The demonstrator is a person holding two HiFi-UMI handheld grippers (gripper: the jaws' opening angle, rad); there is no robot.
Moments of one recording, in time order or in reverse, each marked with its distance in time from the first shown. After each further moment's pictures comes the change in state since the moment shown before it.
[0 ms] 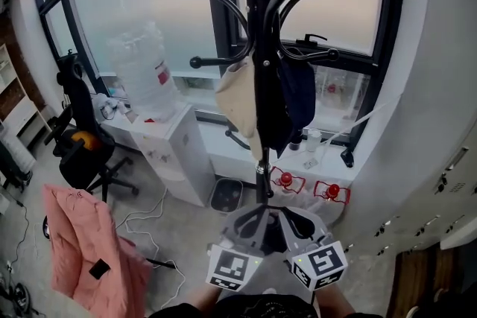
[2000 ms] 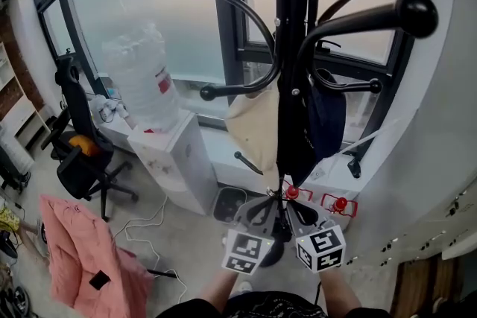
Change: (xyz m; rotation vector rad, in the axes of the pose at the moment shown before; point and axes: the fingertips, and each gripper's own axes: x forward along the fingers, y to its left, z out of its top) left arm 0.095 0.076 -0.054 -0.093 0.099 0.005; right arm 0.109 -0.069 -0.036 -0.017 0.167 -0.044
